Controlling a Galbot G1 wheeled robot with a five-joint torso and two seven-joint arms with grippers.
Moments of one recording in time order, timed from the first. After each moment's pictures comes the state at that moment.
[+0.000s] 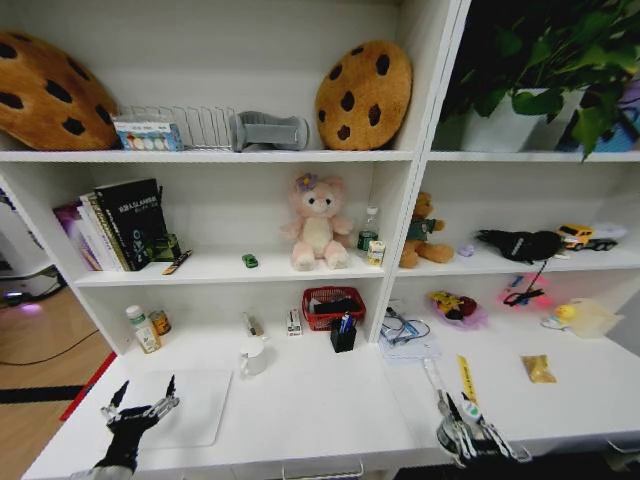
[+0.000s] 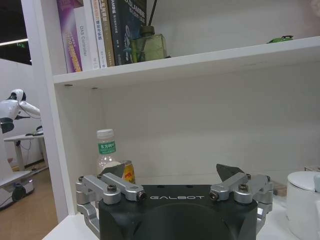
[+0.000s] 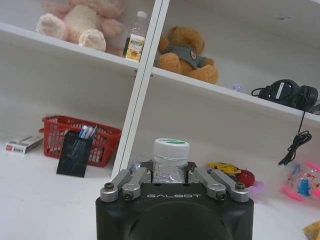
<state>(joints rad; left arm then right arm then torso) 1.92 -1.28 -0.85 -2.10 -0.33 -0.18 -0.09 -2.29 1.34 0.74 2.17 0.05 0.54 0.17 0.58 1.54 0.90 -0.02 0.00</state>
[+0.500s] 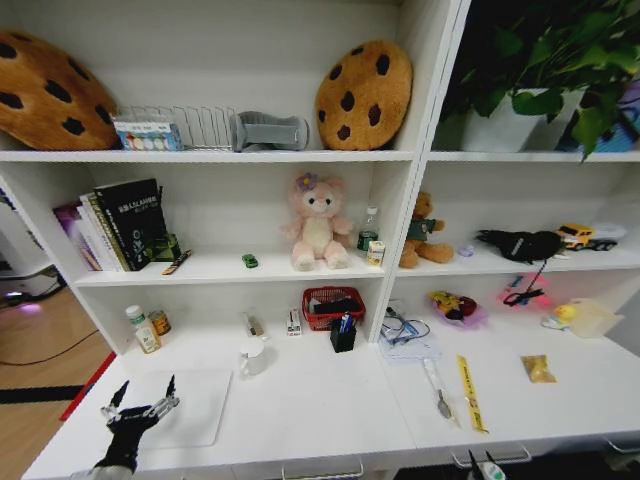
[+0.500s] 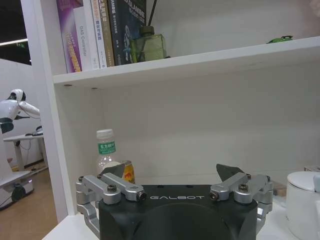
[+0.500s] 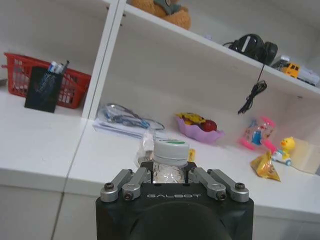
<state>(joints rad) 1.92 -1.28 -0.85 -2.10 -0.33 -0.18 -0.09 -2.28 1.35 0.72 1.93 0.01 0.60 0.31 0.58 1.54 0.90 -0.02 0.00</state>
